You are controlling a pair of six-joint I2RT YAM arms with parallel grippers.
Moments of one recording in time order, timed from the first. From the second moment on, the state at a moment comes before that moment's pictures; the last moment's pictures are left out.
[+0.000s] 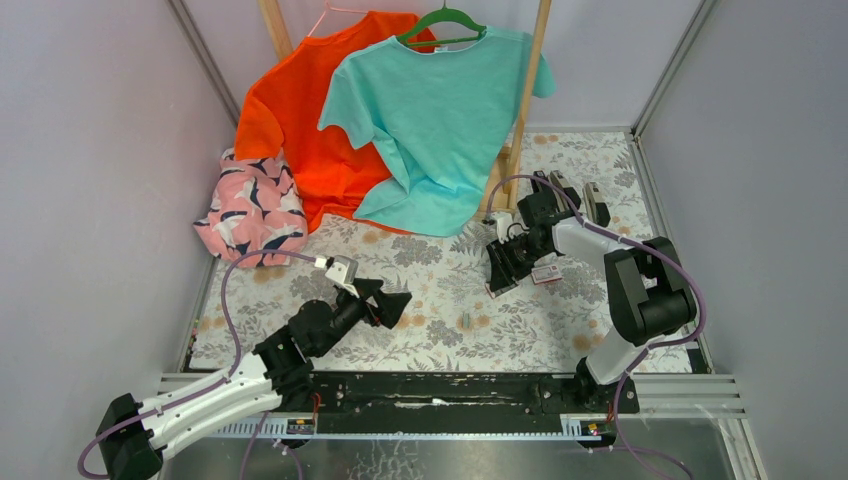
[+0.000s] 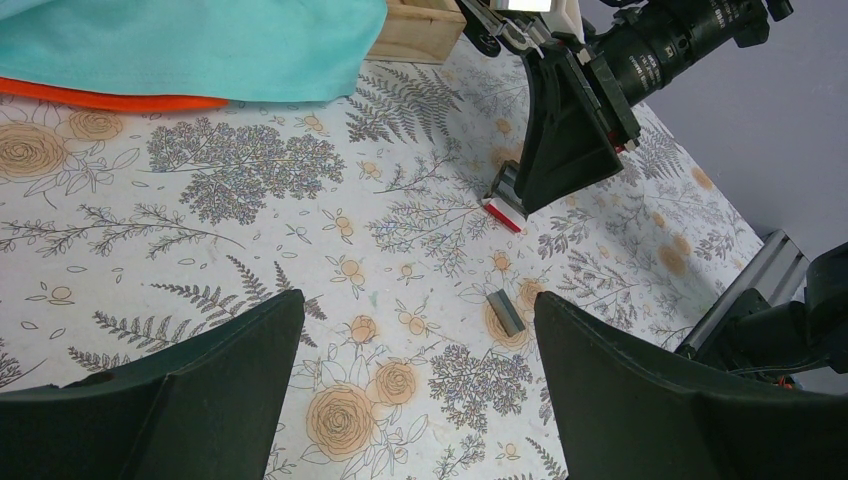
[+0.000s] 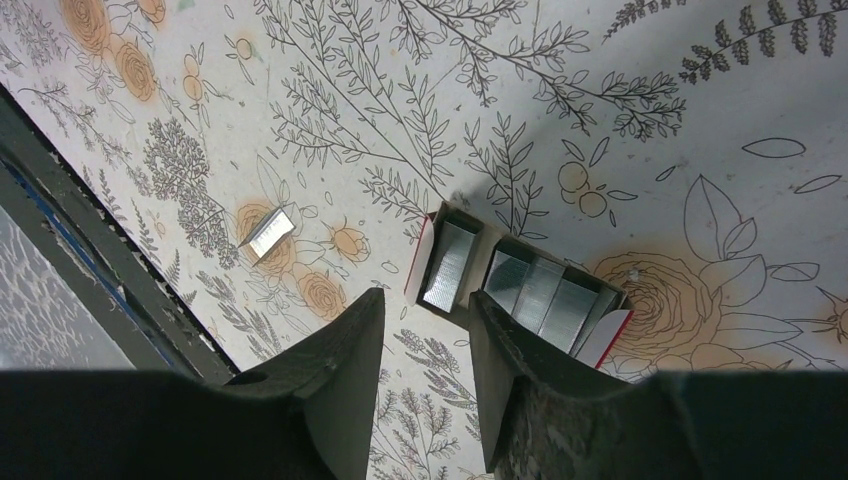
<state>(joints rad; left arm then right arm) -0.94 0.49 0.14 0.23 -0.25 -0.47 0.33 1.67 0.95 -0.59 -0.60 -0.24</state>
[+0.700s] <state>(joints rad) -0.94 0.49 0.14 0.23 -0.25 -0.47 0.33 1.69 0.95 -0.59 -0.61 -0.25</state>
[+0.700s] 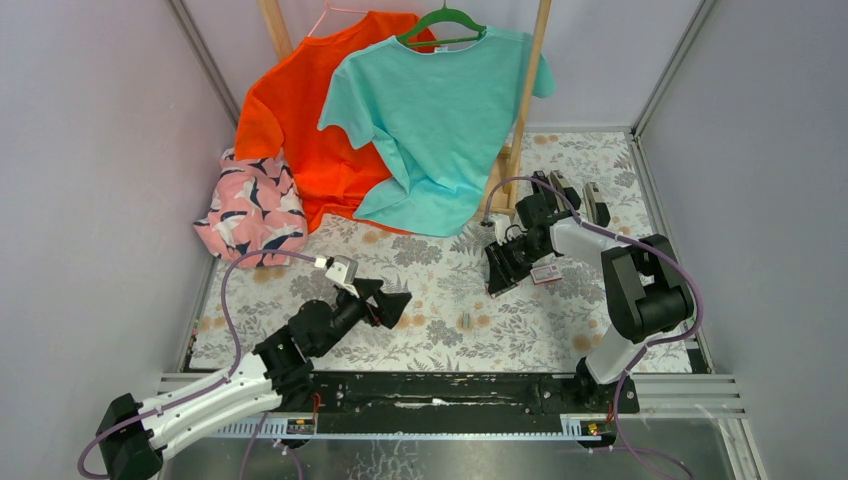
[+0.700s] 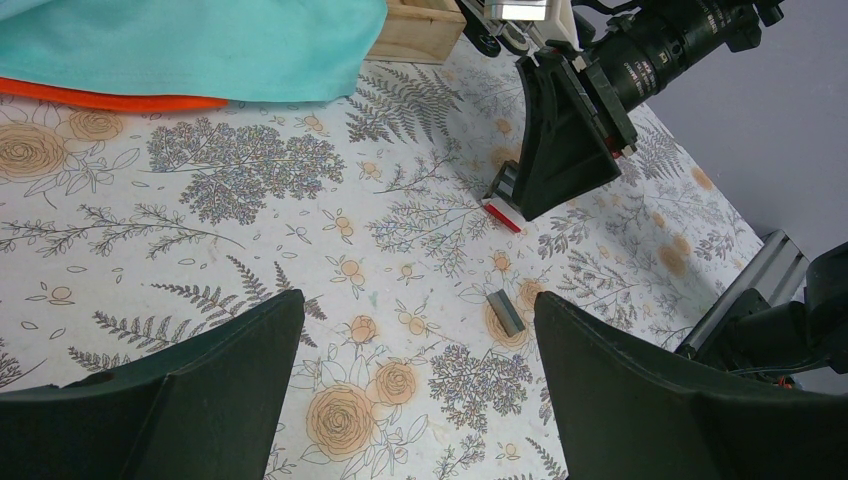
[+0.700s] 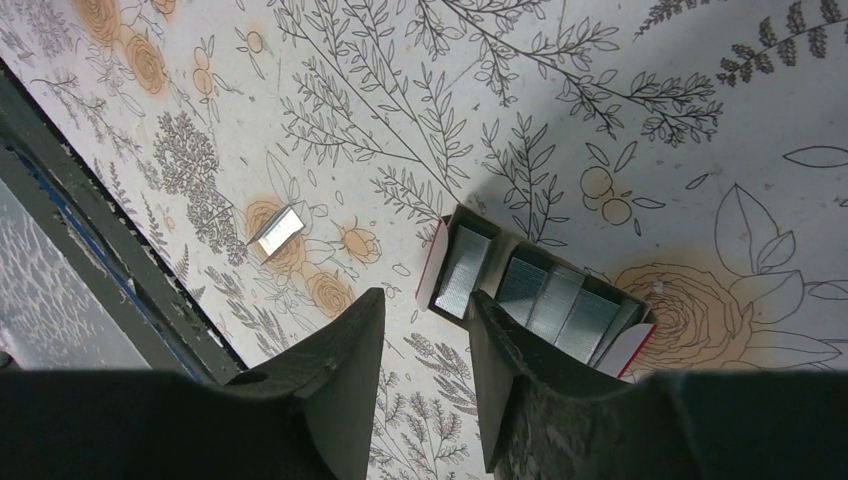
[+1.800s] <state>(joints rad) -0.94 0.49 0.14 0.23 -0.25 -0.47 0.35 1.69 0.95 -0.59 -0.57 -0.25</state>
